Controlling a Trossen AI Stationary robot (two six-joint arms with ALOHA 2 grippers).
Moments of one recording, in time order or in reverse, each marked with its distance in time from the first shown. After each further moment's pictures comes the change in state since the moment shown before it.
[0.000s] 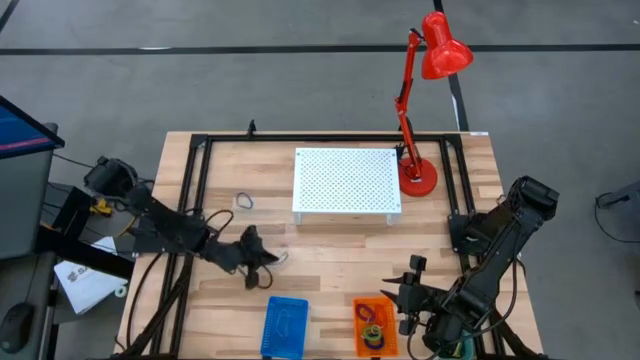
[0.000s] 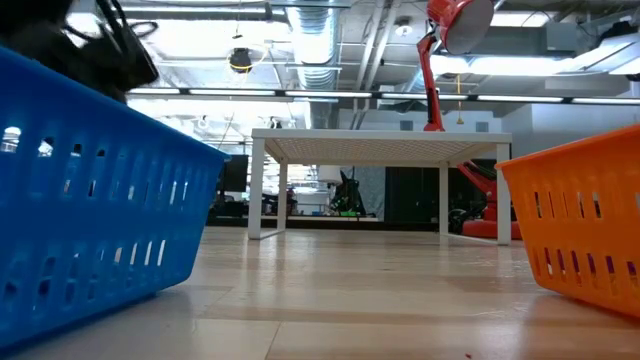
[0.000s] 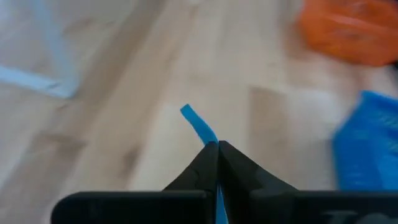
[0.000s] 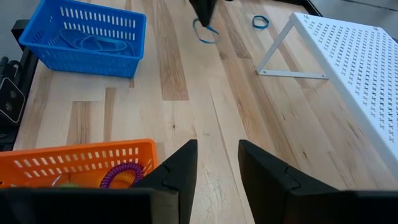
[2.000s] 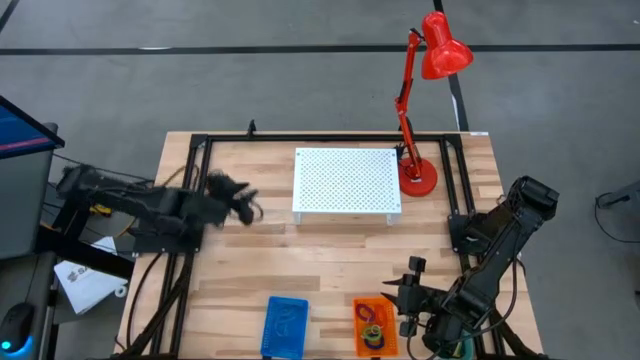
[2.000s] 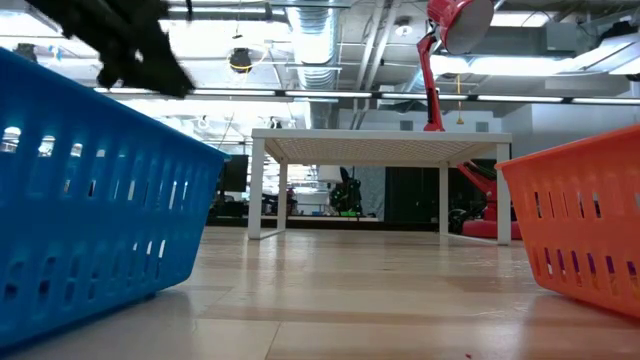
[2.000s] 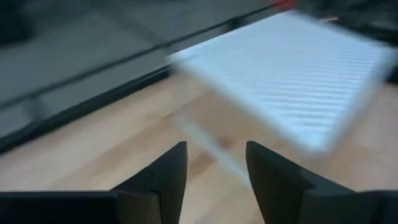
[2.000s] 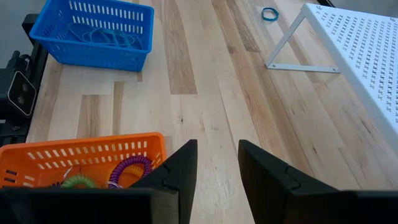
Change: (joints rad) left arm 0.271 -0.494 0.279 -0.833 -0.422 -0.114; right arm -0.003 0.000 0.000 0.011 -0.040 -0.004
